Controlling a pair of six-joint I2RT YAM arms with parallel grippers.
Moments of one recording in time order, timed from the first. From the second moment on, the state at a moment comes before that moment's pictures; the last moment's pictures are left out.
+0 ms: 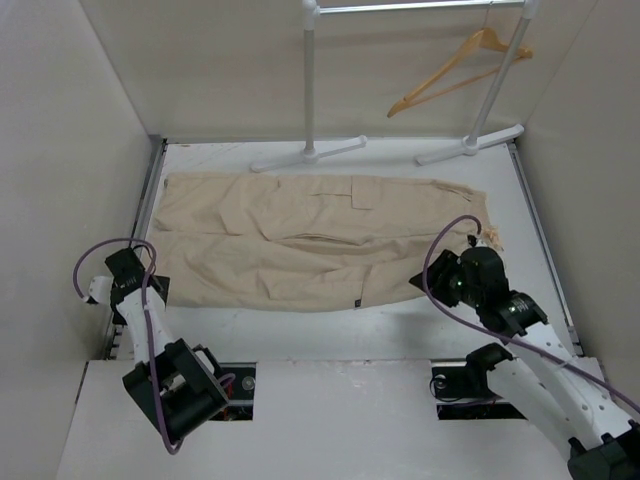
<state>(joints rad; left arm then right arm) 0.63 1.01 0.58 -0.65 -0.23 -0.86 0.40 0.65 0.52 -0.56 -0.07 0.90</state>
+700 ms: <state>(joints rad) 0.63 1.12 0.52 -0.45 -0.23 -0.96 0.02 0.66 0.52 -0.65 0.02 0.91</state>
